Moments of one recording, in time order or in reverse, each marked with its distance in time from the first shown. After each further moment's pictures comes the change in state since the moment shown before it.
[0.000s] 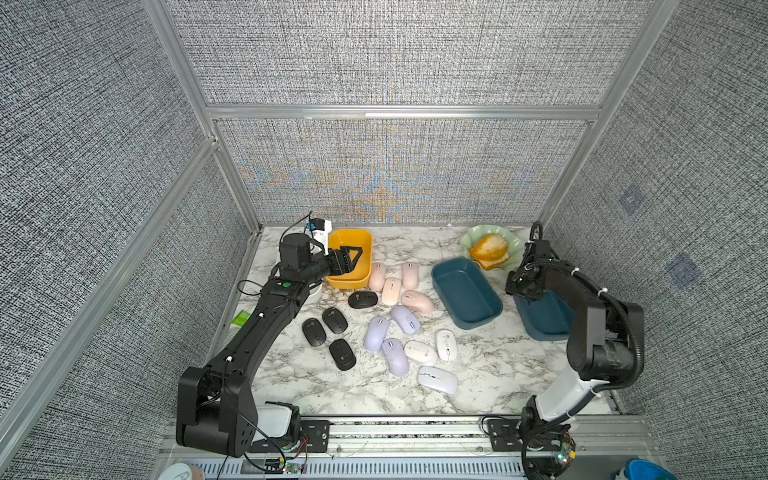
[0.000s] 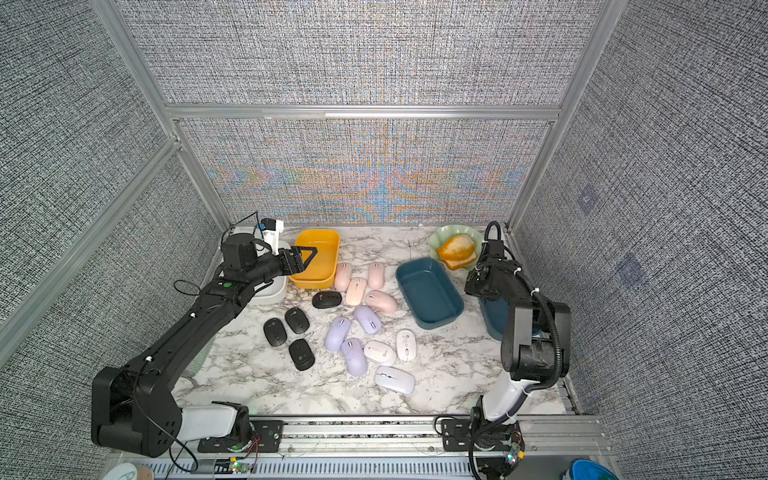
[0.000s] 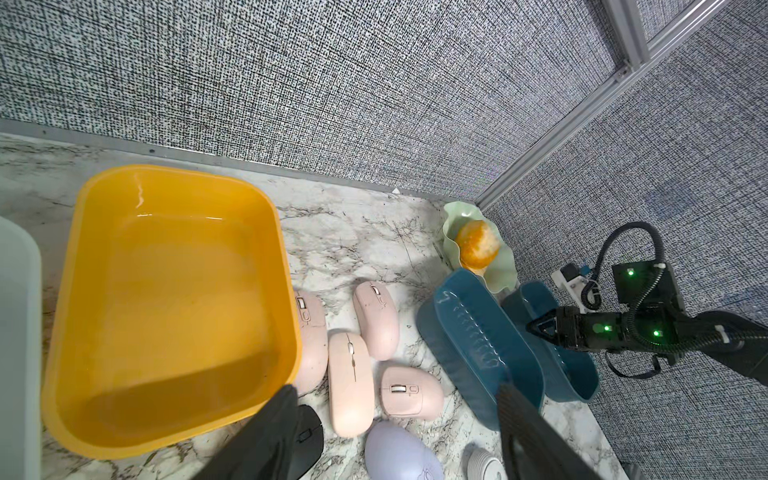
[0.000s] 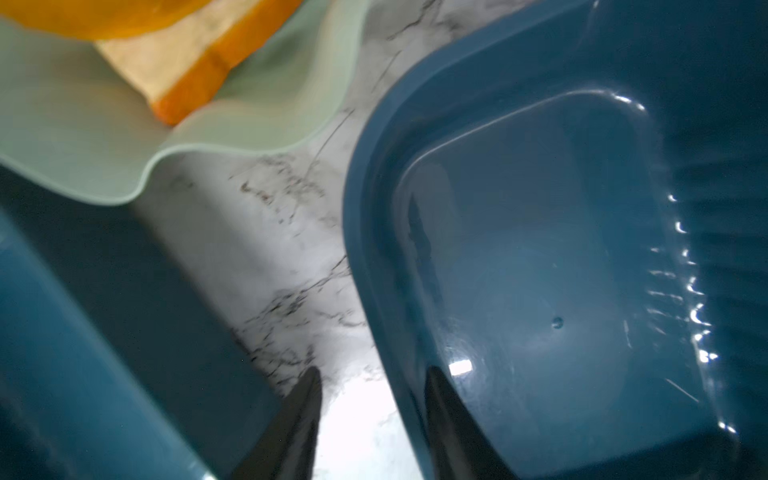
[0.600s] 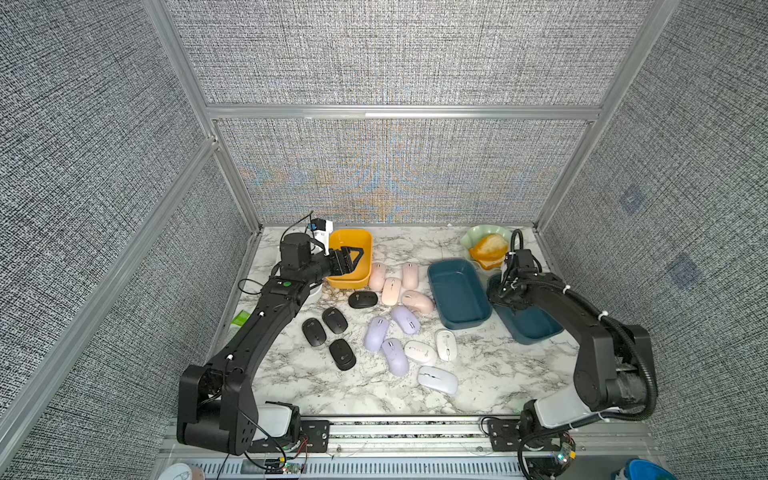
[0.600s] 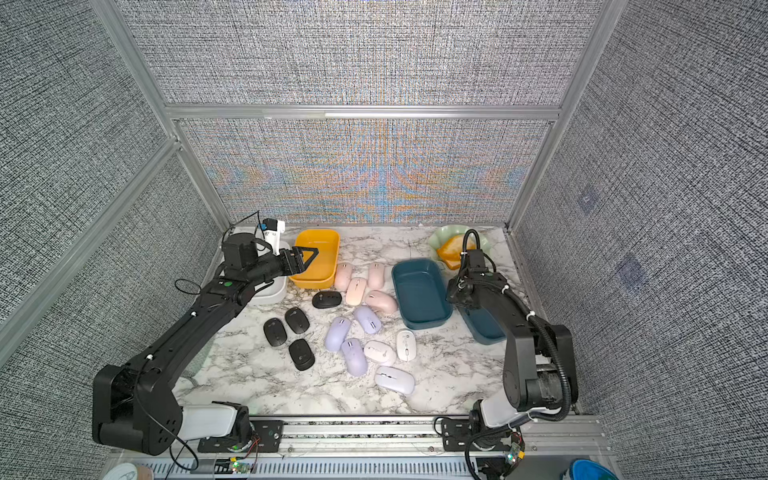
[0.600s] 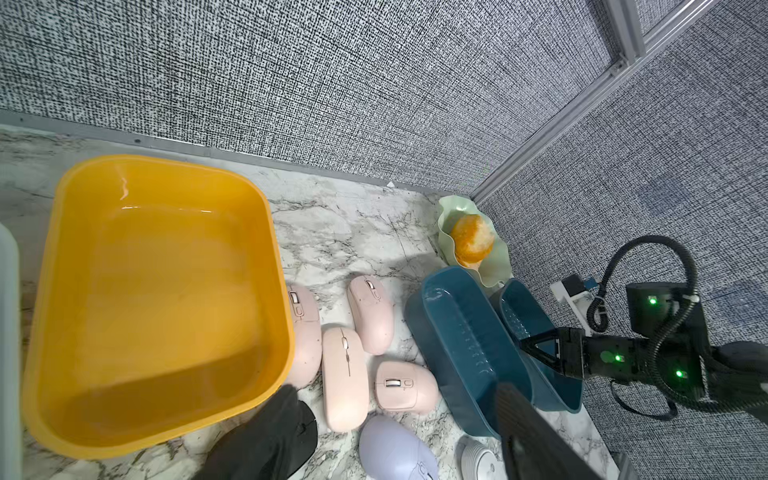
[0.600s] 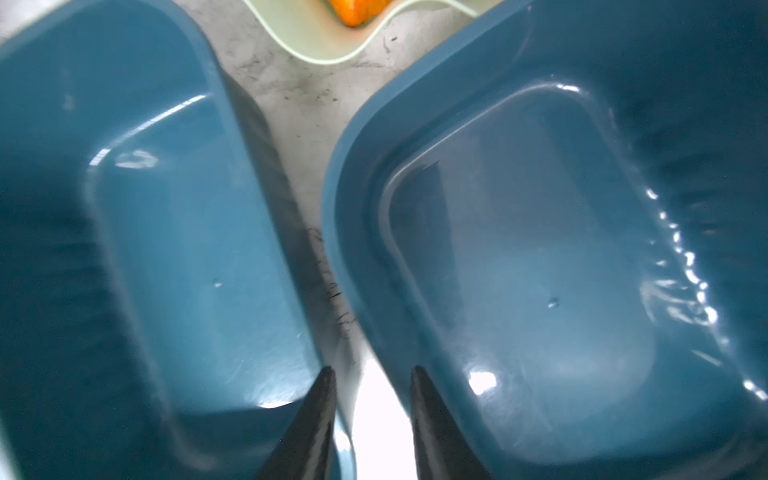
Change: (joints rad) left arm 0.000 0.008 0.002 -0.010 0.021 -0.003; right arm 0.162 -0.201 -0.182 0.070 -0.058 0.113
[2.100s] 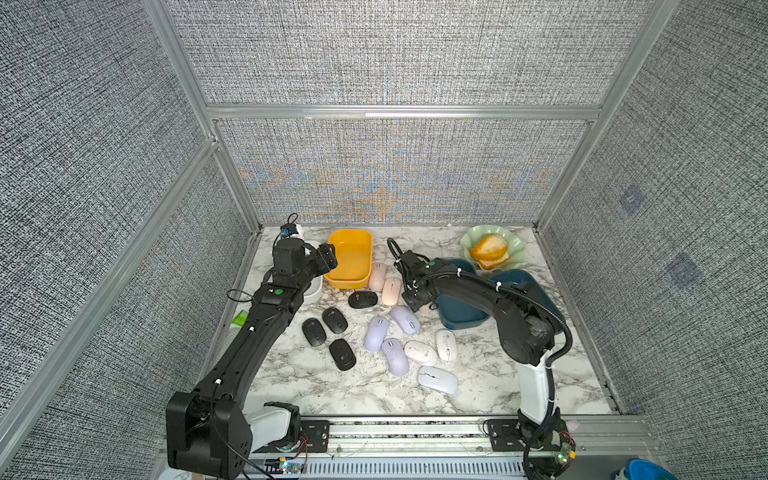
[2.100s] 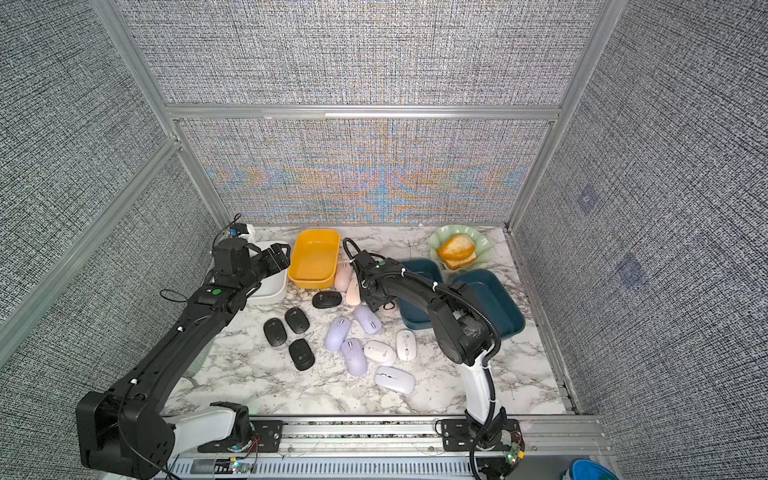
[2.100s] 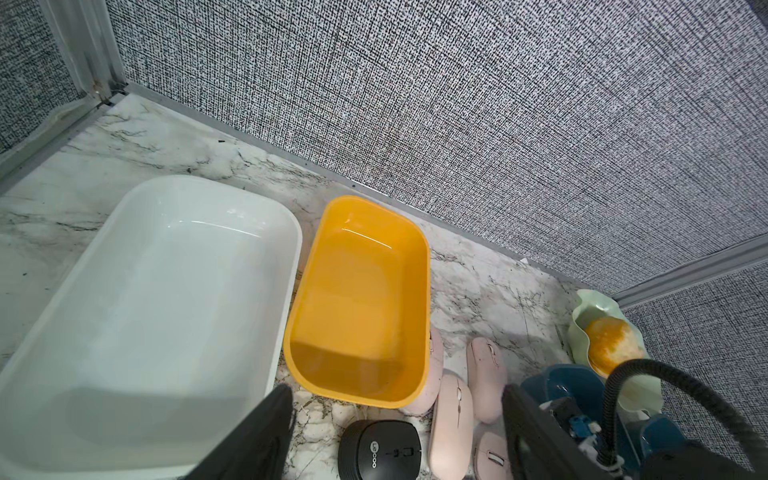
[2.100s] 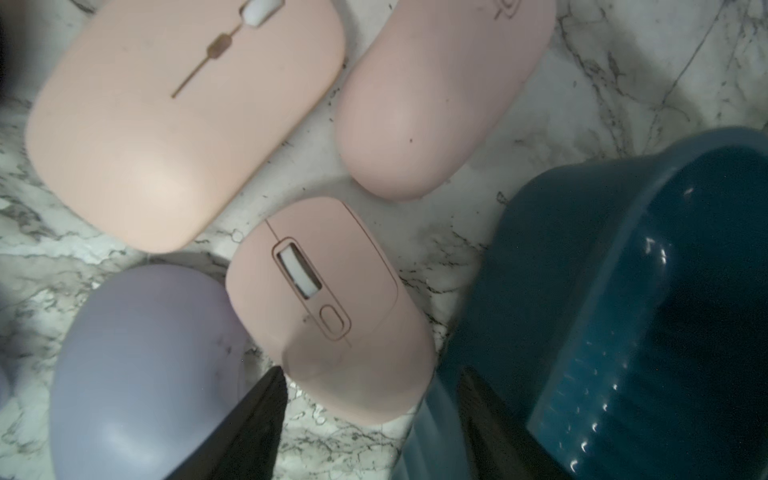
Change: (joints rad) left arm 0.008 -0.112 -0.019 -0.133 -0.503 -0.082; right arm 0.632 0.558 0.607 -0.258 0.319 -0.276
